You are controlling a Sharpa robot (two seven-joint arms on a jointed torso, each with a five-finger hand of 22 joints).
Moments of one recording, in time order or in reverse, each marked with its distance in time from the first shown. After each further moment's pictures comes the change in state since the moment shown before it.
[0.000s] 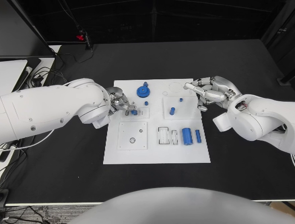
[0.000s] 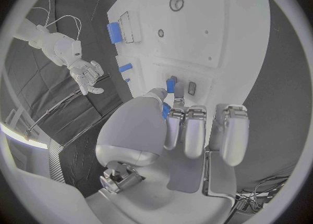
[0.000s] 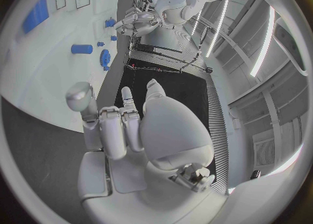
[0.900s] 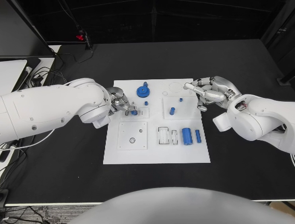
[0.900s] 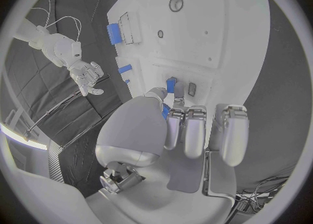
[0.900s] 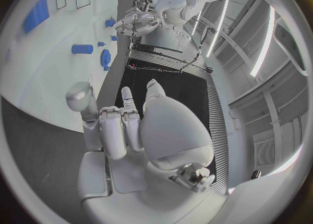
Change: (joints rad) left arm 0.000 0.007 0.000 -0.008 0.000 0.015 -0.001; left_hand 0.017 -0.001 0.006 0.000 0.000 0.004 -0.003 0.005 0.005 0.000 0.000 0.000 0.000 0.000 0.000 0.000 0.000 0.000 0.004 -0.004 0.000 0.000; right arm 0.000 0.002 0.000 -0.001 0.000 0.000 -0.002; right_hand 0.000 0.000 0.000 0.000 0.000 0.000 0.000 0.000 0.000 -0.001 0.001 0.004 0.000 0.000 0.000 0.000 0.000 0.000 0.000 0.000 0.000 0.000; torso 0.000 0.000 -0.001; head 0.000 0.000
